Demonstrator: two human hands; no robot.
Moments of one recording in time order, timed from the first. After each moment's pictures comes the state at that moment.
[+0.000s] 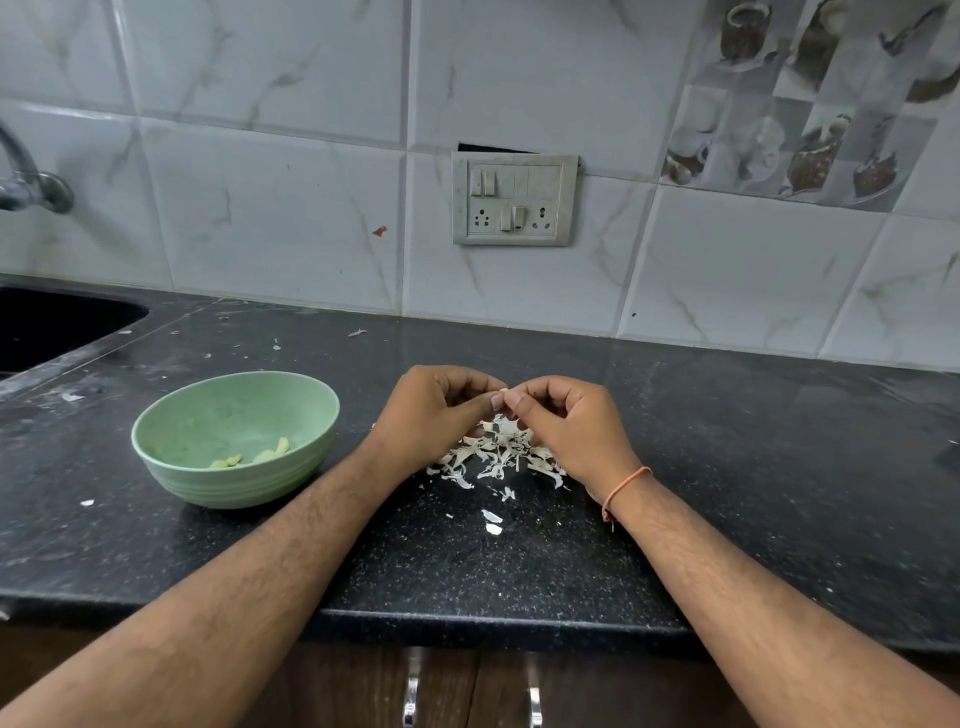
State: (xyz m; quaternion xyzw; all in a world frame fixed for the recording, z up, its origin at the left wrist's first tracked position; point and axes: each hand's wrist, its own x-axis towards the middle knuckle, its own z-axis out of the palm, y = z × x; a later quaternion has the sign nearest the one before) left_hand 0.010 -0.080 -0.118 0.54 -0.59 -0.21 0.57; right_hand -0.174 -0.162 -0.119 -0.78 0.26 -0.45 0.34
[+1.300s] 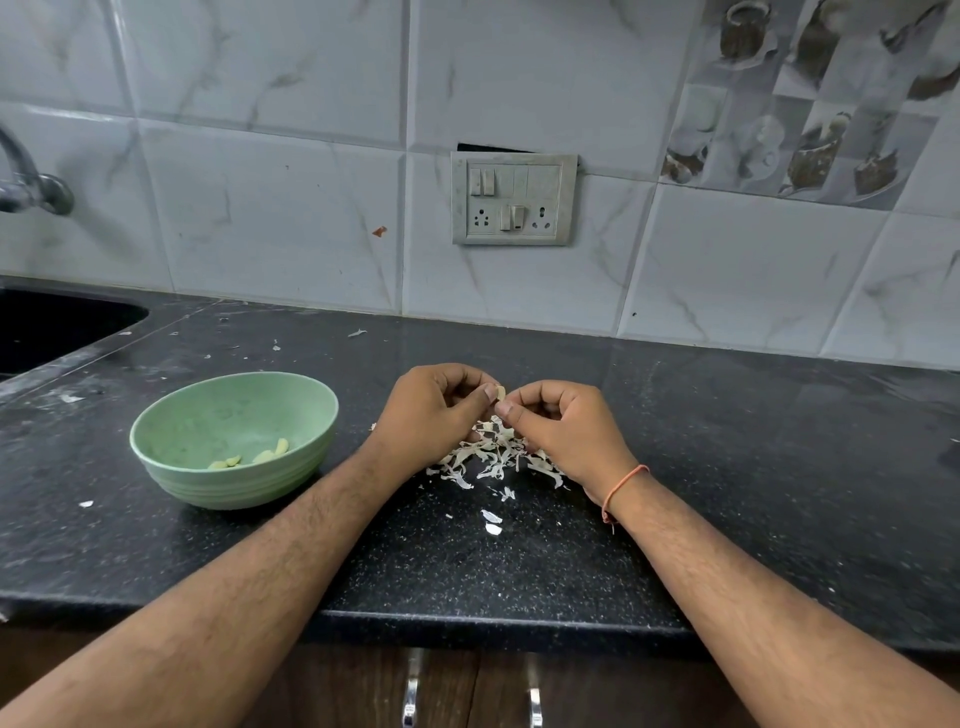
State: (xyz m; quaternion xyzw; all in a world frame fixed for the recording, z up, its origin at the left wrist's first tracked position) left_hand 0.005 -0.079 -0.118 0.57 -0.55 -0.19 0.58; right_hand -0.172 -0.161 -0.121 -0.77 0.29 -0.42 0.39
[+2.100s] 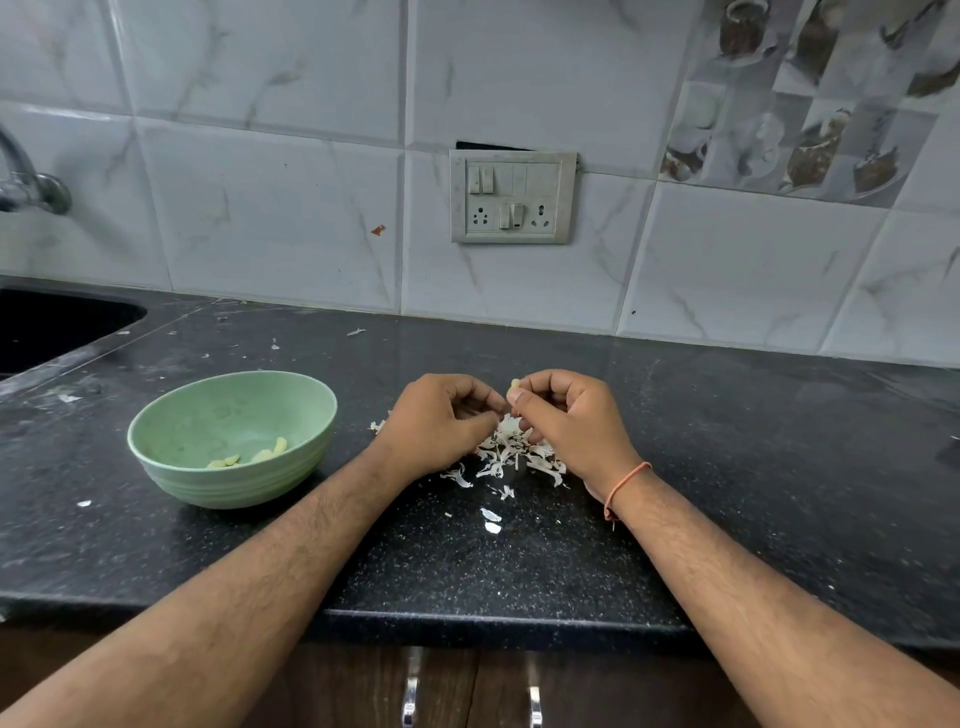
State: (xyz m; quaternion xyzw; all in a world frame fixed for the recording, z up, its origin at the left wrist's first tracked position) left_hand 0.005 -0.081 -0.123 0.61 -0.60 -0.15 0.50; right_hand -0.173 -0.160 -0.117 -0.74 0.28 -0.46 0.40
